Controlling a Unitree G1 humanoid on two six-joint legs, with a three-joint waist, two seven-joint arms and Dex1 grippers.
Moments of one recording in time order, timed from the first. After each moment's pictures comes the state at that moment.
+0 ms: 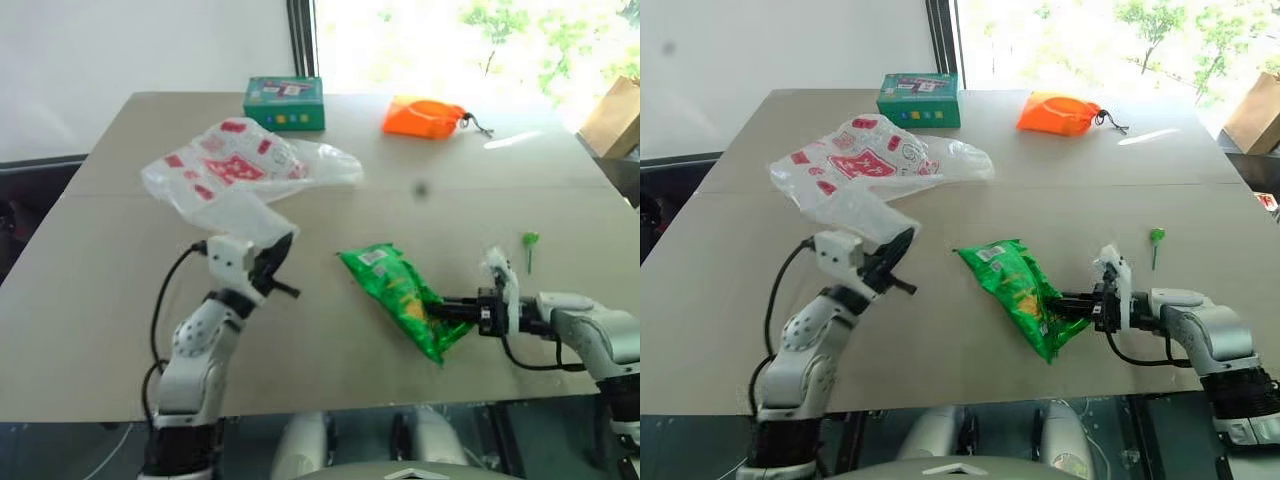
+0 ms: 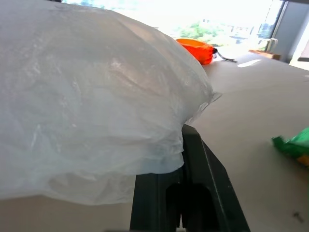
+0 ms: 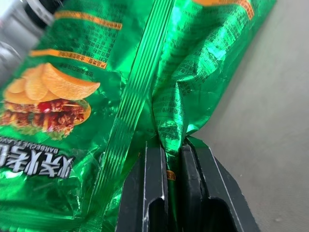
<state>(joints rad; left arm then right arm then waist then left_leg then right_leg) -0.13 0.26 0.04 -0.21 -0.34 0.16 -0.48 -0.22 -0.67 -0.05 -0.07 0.69 0.89 1.08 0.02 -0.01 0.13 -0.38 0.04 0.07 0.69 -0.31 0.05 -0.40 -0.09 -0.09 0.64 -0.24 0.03</state>
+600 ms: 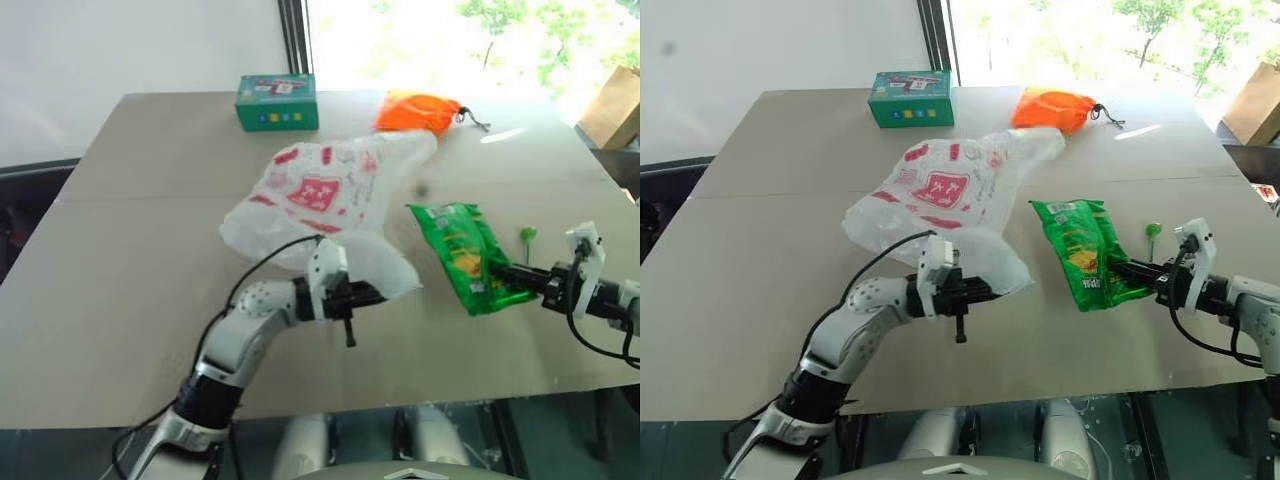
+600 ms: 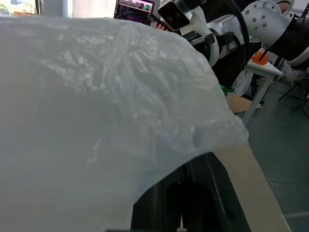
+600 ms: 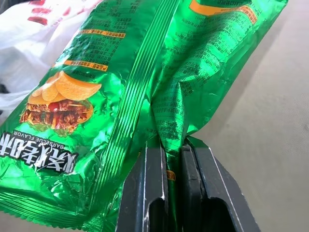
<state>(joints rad) -0.24 0.42 -0.22 -0.19 -0.49 0.33 -1.00 -0.18 -0.82 -0.27 -0.02 0.68 0.84 1.02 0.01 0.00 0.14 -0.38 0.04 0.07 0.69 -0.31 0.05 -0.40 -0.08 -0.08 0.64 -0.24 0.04</state>
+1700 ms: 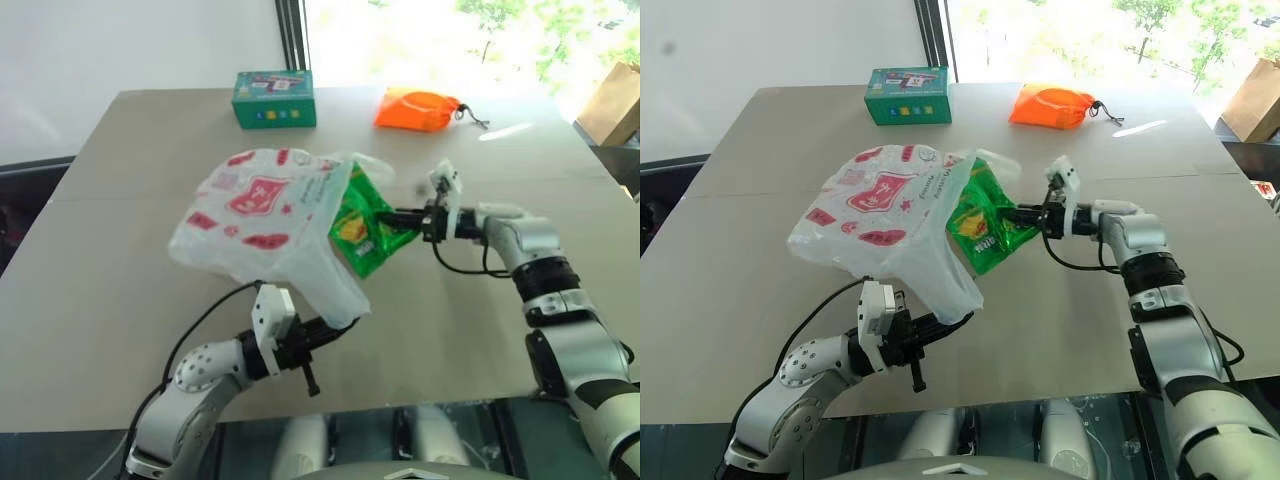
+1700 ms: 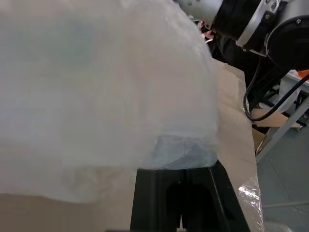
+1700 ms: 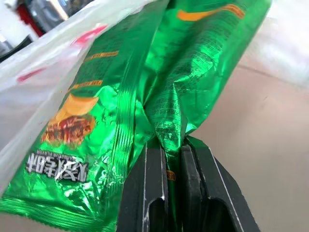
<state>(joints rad) 0.17 0.48 -0.09 -0.49 -0.53 0.32 -0.87 -0.91 -0.31 0.09 0.65 0.38 0.57 1.06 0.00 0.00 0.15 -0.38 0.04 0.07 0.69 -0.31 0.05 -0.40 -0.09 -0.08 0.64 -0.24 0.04</state>
